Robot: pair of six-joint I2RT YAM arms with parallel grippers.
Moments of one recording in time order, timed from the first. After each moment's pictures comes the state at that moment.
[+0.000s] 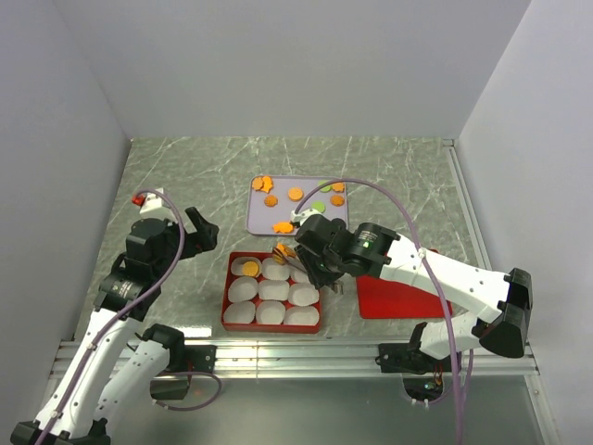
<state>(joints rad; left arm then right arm) -0.29 0.62 0.75 -0.53 -0.11 -0.51 1.08 1.35 1.28 -1.00 0.17 0.45</state>
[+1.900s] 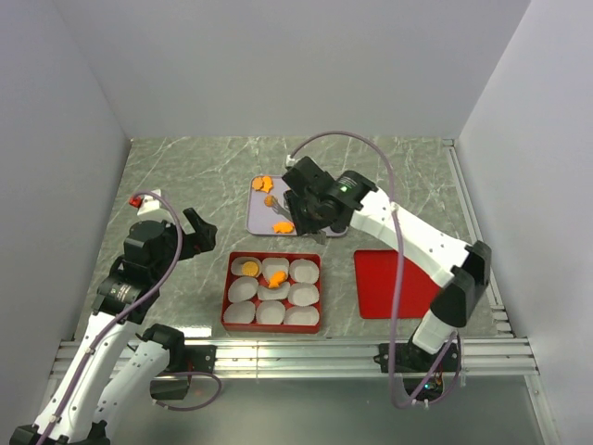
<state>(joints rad) -0.30 0.60 0.75 -0.54 -0.13 -0.51 0.88 1.63 1.69 -1.06 0.22 0.44</state>
